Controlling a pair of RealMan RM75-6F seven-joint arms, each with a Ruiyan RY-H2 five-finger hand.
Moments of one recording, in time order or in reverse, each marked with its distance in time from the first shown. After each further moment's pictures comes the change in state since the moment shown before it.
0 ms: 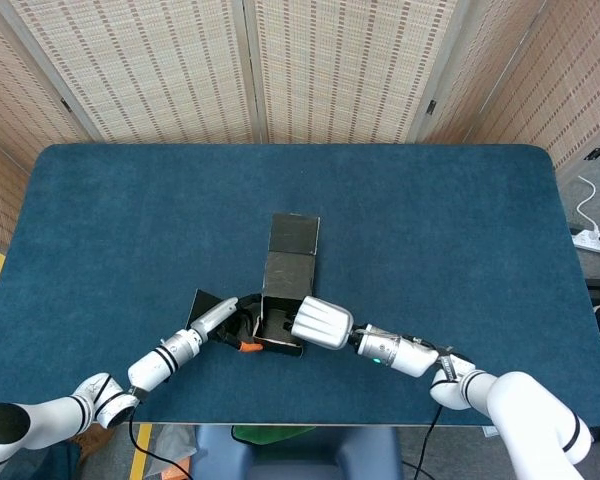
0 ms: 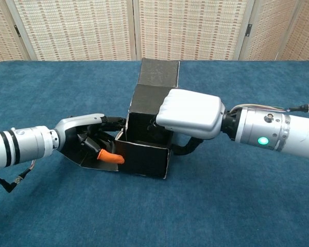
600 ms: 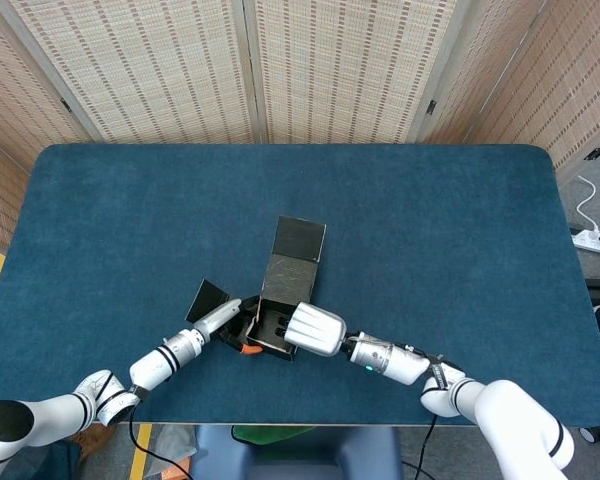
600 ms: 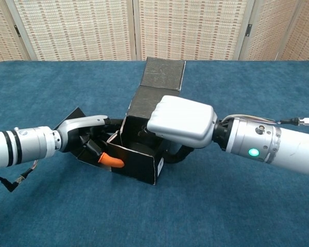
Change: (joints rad) left arm -0.023 -0.007 0.026 0.022 0.040 -0.005 -0.048; right arm -0.016 -0.089 0.006 0.060 -0.007 0.037 0.034
